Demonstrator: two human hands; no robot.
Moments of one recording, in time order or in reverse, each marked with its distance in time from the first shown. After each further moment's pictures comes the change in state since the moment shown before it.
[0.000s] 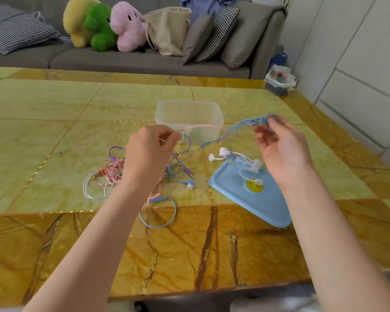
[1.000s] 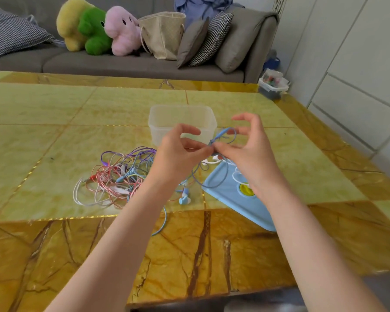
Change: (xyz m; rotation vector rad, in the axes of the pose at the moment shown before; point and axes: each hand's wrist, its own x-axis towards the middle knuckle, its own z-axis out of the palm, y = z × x) left_hand -0.007 0.031 0.028 -0.524 -0.268 -0.147; right_hand -0.023 0.016 0.012 -0.874 -0.207 -0.223
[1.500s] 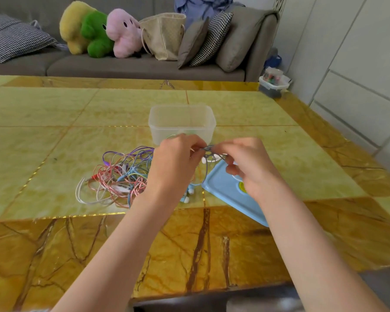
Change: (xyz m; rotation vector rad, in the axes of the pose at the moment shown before) left_hand -0.006 -0.009 0.002 0.593 0.121 0.429; right_hand -0.005 -0.005 0.000 0.077 -0.044 0.303
